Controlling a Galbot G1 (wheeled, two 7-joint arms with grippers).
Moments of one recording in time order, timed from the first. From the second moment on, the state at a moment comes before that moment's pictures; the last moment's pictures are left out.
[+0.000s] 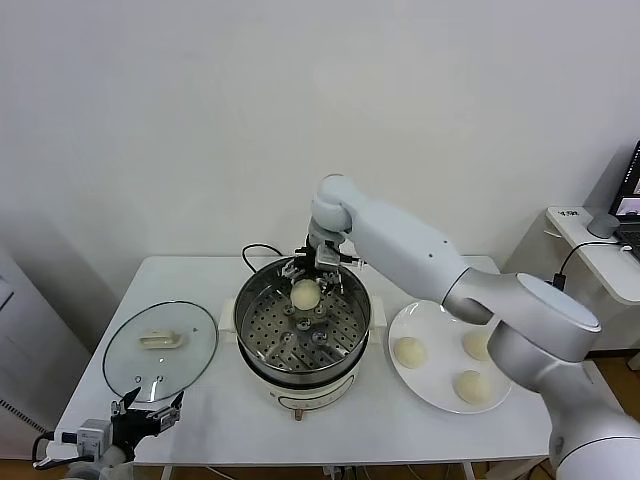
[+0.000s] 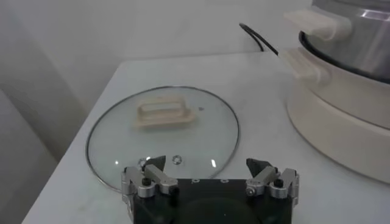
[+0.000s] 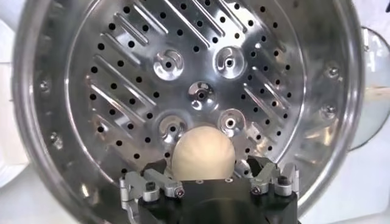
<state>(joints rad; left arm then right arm) 1.65 -0.90 -0.55 -2.02 -0.62 0.36 -0.23 0.29 1.33 -0.77 1.00 -0.36 0.82 -1.31</state>
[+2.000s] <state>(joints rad) 1.62 -0.90 -0.54 -2.02 -0.63 0.37 -0.25 0.19 0.82 -1.11 1.10 0.27 -0.07 -1.13</state>
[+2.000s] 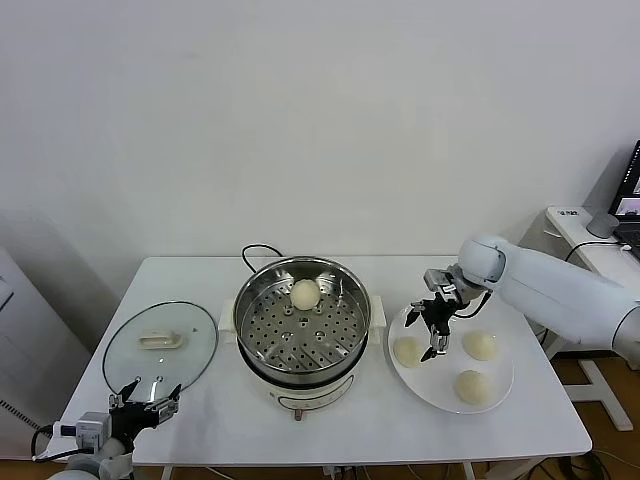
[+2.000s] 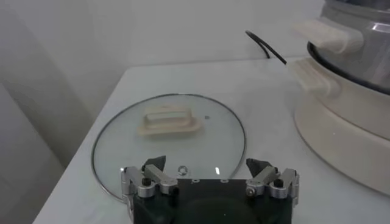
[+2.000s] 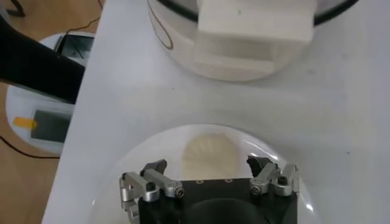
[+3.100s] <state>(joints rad) 1.62 -0.91 -0.54 -2.01 -0.63 0.37 -0.25 0.21 0.80 -1.09 1.10 0.28 -0.10 -1.15</state>
